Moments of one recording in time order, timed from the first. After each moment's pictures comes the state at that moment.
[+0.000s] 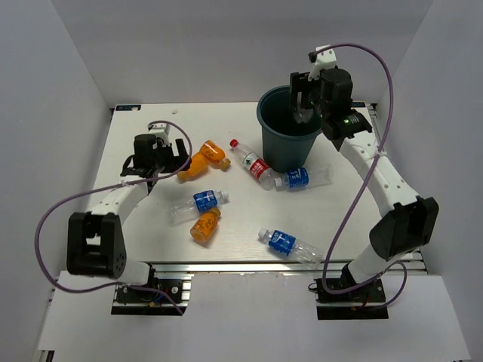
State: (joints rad) left arm -0.08 1.38 0.85 -0.01 0.14 -0.21; right arm 0.41 1.57 1.63 -0.18 0.12 -0.04
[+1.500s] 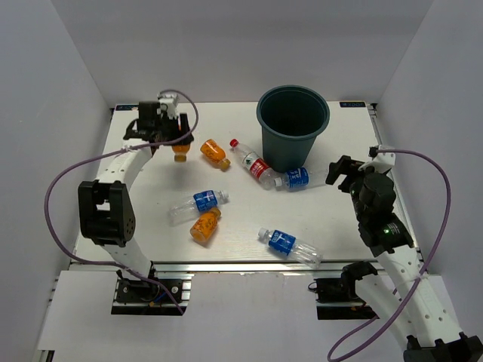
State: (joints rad) left arm -0.09 1.73 1.33 -0.29 0.27 -0.06; right arm 0.31 0.64 0.67 -0.20 0.29 0.27
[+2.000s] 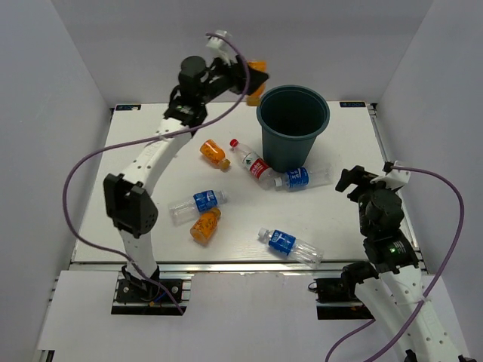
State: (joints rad) left arm -0.42 1.86 1.89 0.06 0.42 -0.37; right arm 0.31 0.46 0.58 -0.25 0.44 0.29
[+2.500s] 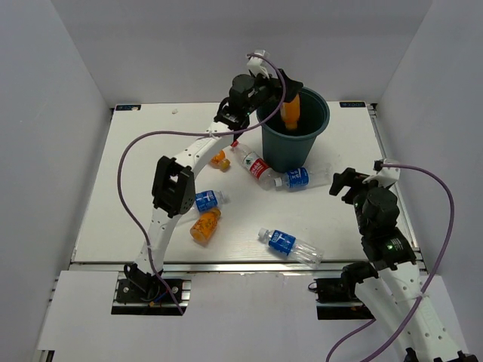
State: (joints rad) left arm -0.59 2.35 2.23 0.28 0.20 -0.49; right arm 0.31 0.48 0.57 -0.28 0.34 0.28
